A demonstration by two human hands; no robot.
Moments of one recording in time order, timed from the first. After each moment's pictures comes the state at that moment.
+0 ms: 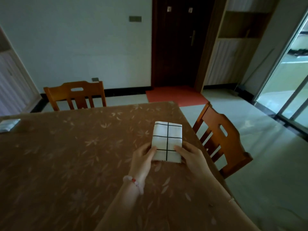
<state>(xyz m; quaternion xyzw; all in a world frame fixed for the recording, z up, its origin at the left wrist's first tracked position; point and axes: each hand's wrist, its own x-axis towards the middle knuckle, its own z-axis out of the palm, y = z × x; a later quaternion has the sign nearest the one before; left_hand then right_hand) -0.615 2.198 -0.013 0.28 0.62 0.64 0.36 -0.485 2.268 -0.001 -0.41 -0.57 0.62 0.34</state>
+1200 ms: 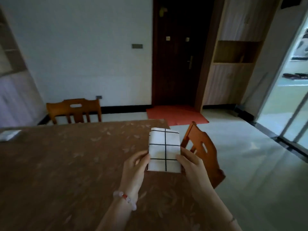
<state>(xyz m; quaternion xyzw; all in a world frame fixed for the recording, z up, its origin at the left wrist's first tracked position) -0.506 2.208 0.036 0.28 0.61 0.69 0.28 -0.375 2.289 0.044 -0.36 -0.60 0.61 0.38</state>
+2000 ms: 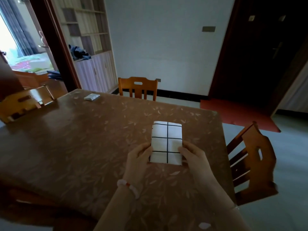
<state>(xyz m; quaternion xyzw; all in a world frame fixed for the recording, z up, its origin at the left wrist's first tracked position) -0.504 2.127 0.012 0.13 0.68 0.71 0.15 -0.418 2.256 0.021 -0.26 -0.65 0.68 0.21</state>
